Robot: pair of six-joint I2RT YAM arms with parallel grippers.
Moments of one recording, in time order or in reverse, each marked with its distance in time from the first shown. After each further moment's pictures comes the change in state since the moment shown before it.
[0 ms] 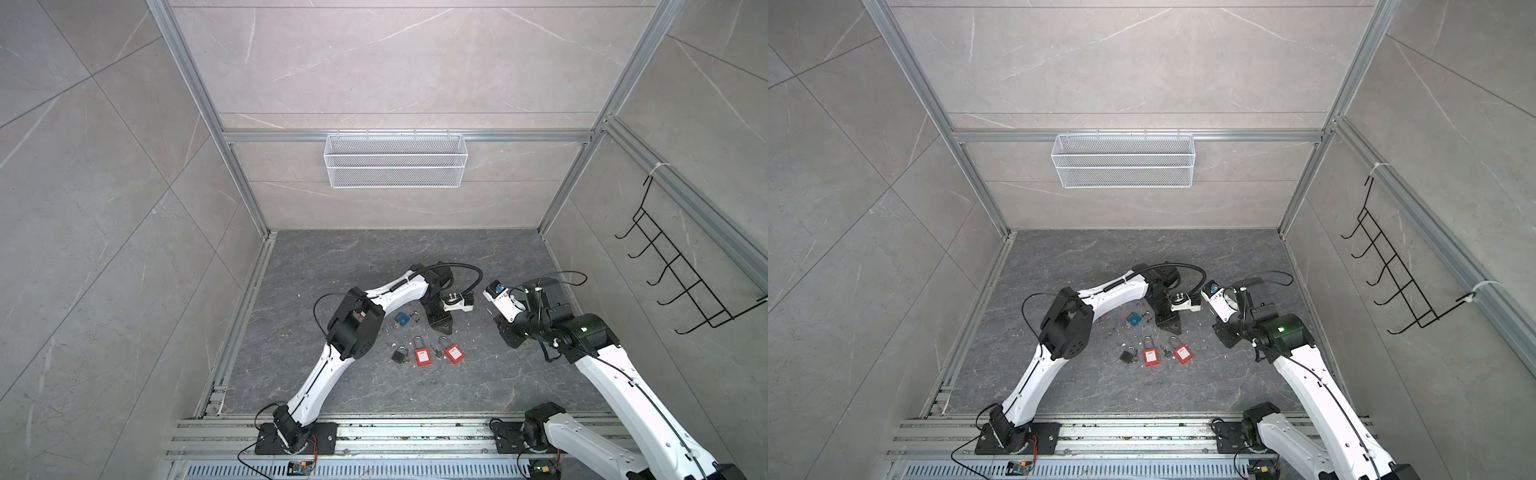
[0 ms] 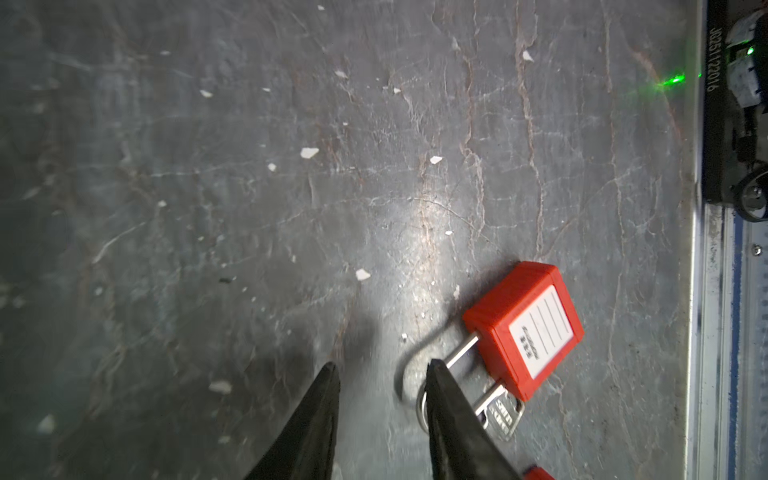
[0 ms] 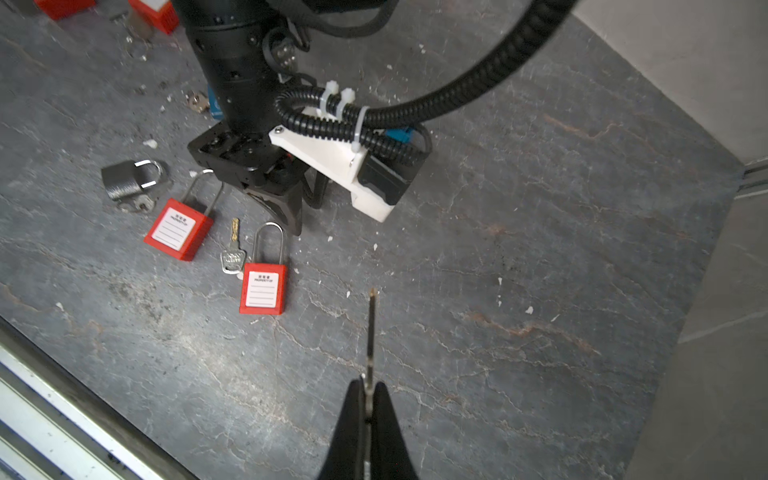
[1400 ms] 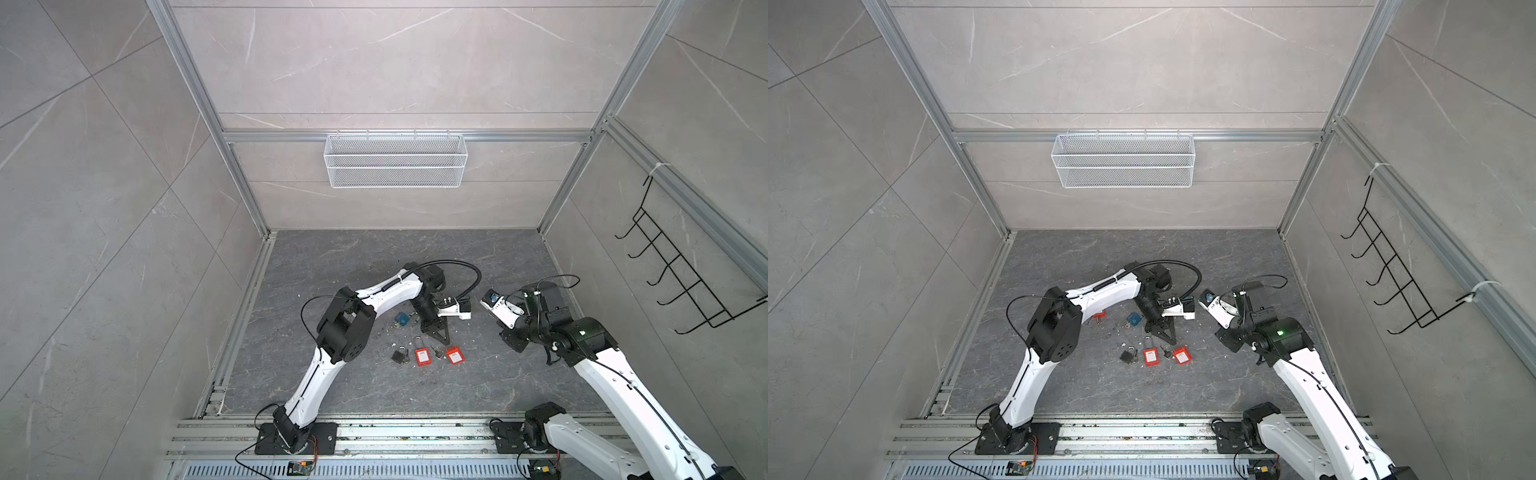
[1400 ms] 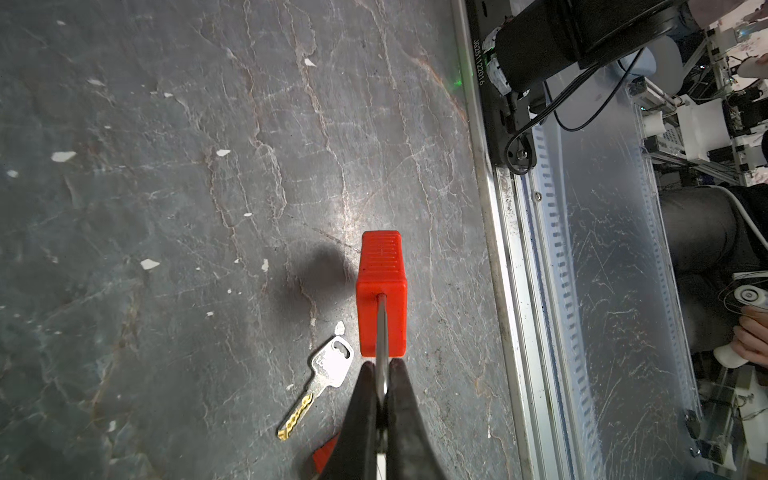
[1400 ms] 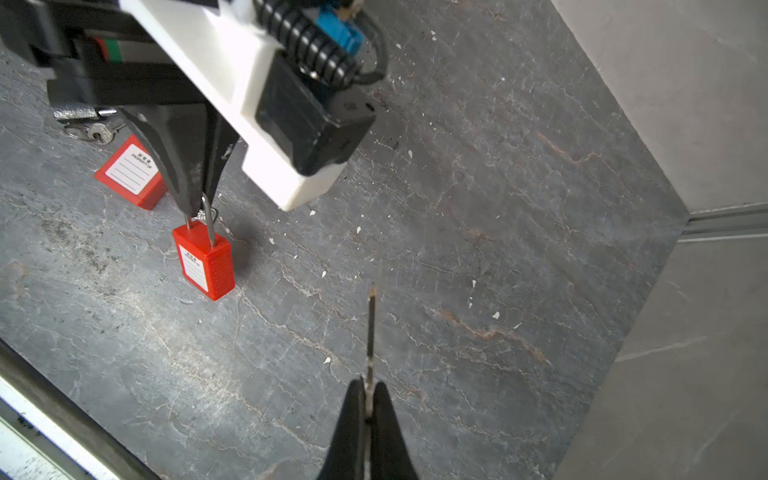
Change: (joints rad) left arm -0.008 -0.026 -0.015 -0.252 0.274 0.218; right arm 0.000 -0.023 -0.076 0.003 0.066 -0.218
